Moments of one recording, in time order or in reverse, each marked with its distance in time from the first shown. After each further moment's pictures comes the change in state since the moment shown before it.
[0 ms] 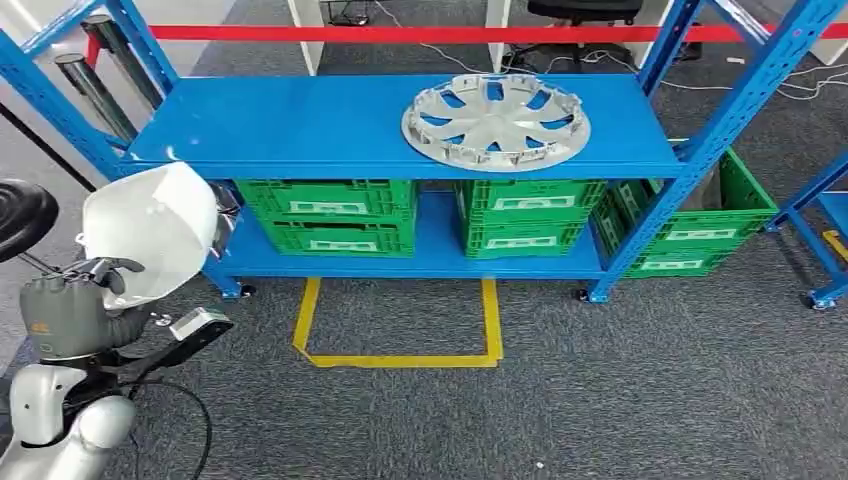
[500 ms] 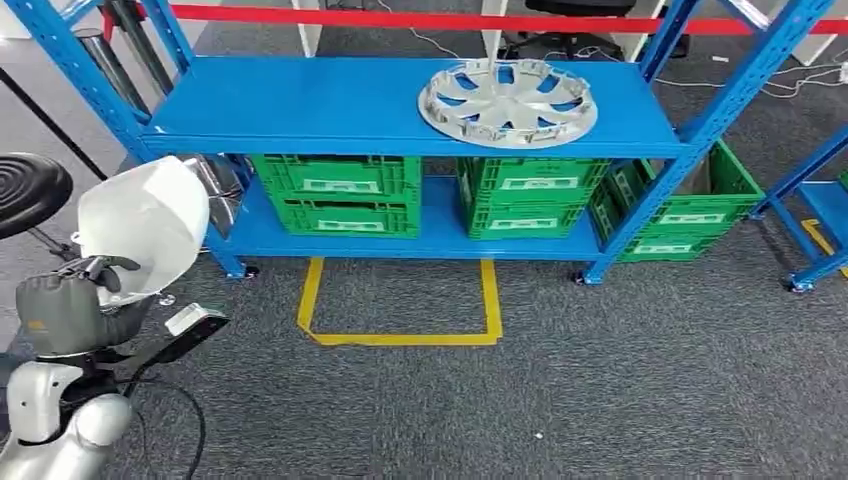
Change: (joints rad) left arm -0.011 0.003 -0.001 0.014 -0.003 -0.007 0.008; right arm -0.012 0.000 0.000 -0.001 0.000 0.006 0.014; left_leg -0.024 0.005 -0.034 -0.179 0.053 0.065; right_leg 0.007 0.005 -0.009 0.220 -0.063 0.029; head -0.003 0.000
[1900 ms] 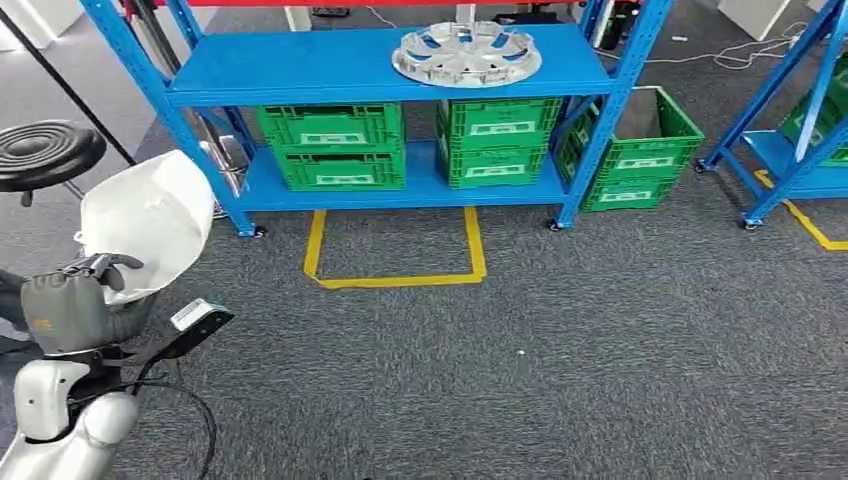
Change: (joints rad) left arm -0.047 -0.018 -0.035 0.042 -0.021 -0.009 0.046; right arm 0.010 -0.001 -0.008 0.003 -0.027 -0.010 -0.020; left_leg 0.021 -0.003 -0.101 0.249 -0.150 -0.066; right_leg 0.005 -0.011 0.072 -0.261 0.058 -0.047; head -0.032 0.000
